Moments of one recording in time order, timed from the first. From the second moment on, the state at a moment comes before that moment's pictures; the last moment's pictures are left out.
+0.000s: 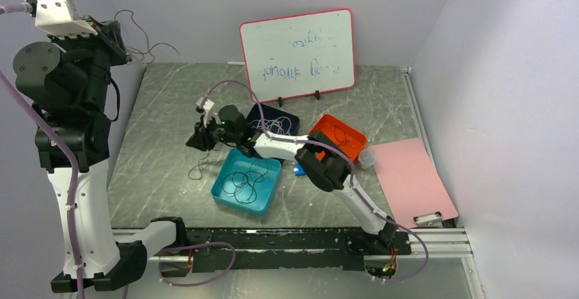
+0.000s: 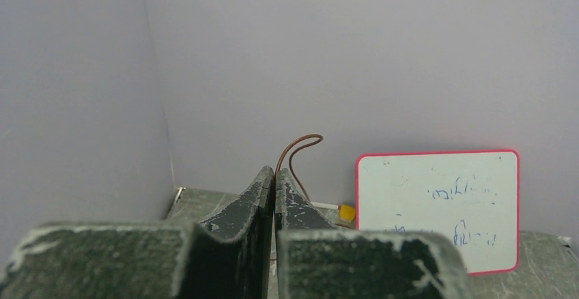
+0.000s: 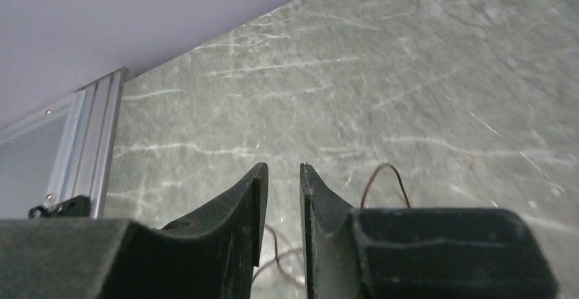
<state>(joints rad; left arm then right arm) 0.02 1.11 1.84 -0.51 -0.07 -0.12 0.99 2.47 1.87 0.43 -0.43 0.26</state>
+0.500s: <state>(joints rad) 0.02 1.03 1.60 -0.54 0.07 -0.20 0.87 1.76 1.24 0.59 -0.23 0.21</state>
